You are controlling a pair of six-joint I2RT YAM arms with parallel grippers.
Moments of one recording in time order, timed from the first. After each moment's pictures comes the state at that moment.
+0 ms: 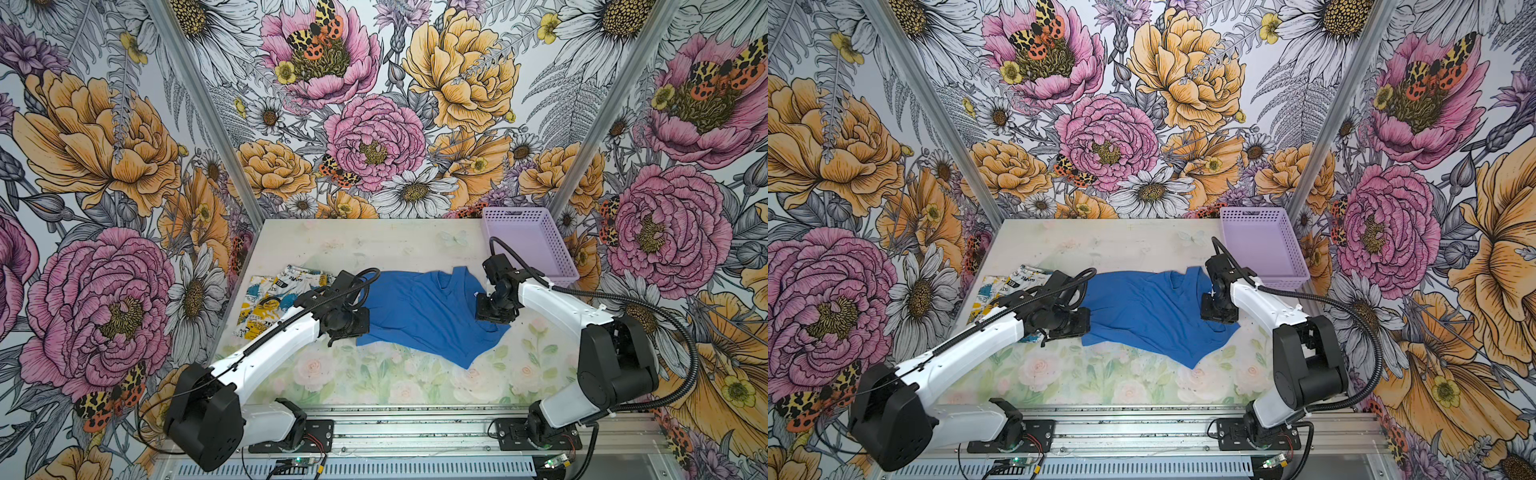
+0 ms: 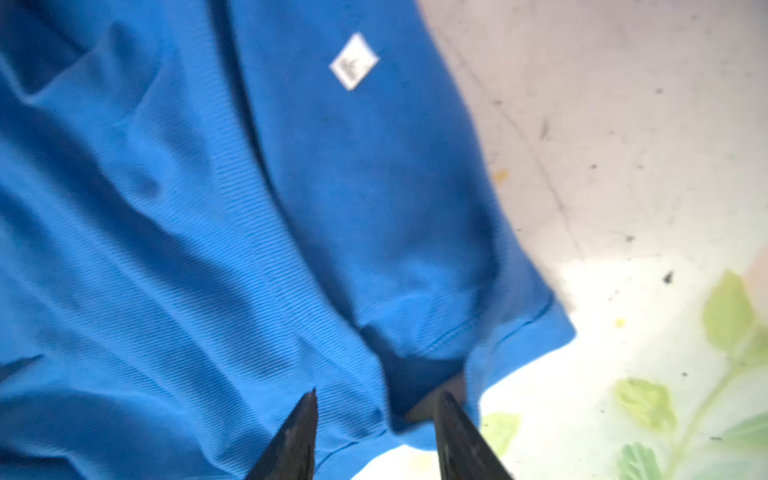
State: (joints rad) left arm -0.54 1.20 0.92 -0.85 0.10 -0.62; right arm 0.19 1.55 1.03 -0.89 -0.08 0.40
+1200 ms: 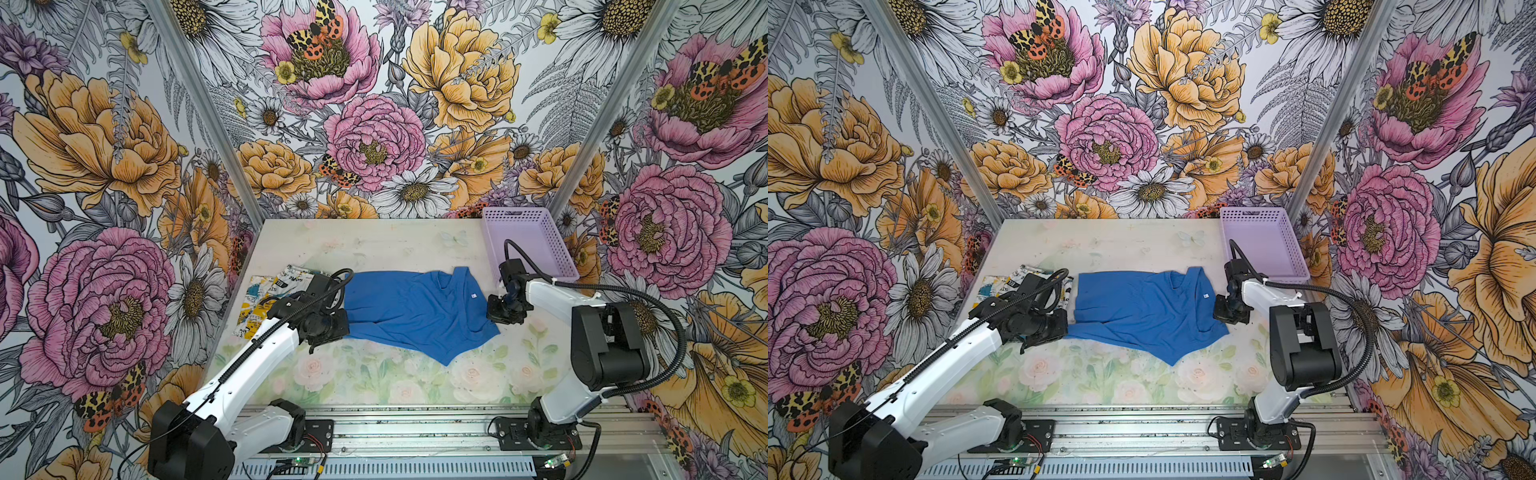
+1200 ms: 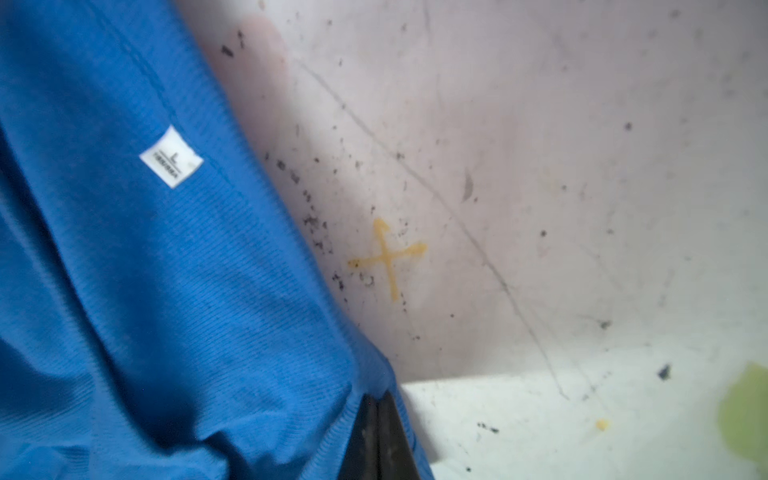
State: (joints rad) left arm -0.41 1.11 0.89 -0.95 0.08 -0.63; right arm 0.08 1.65 0.97 -0.72 -0.13 0.33
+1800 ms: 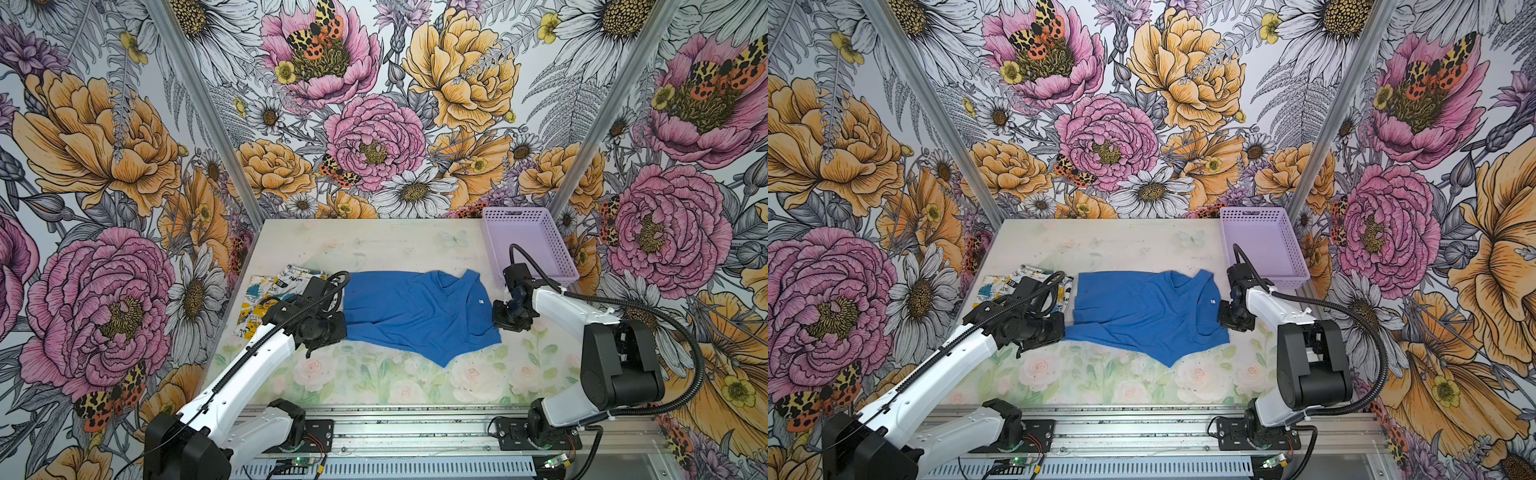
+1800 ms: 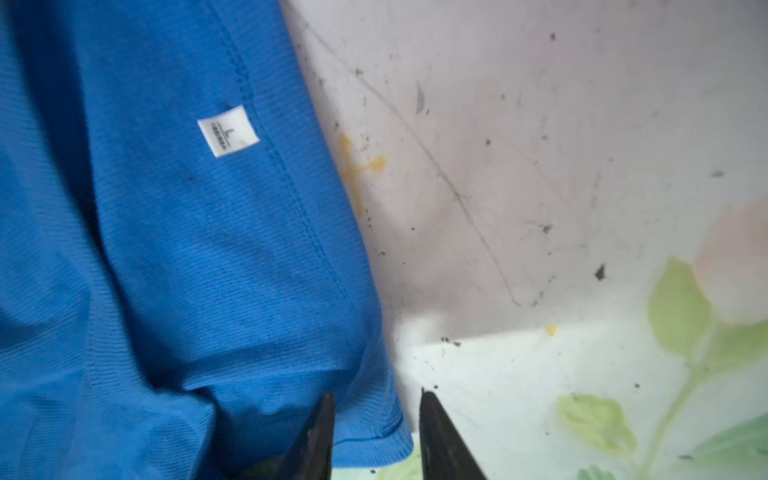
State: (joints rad) left arm -0.41 1.07 0.87 -0.97 0.08 -0.63; right arm 0.10 1.53 0.91 -0.79 -0.08 0.34
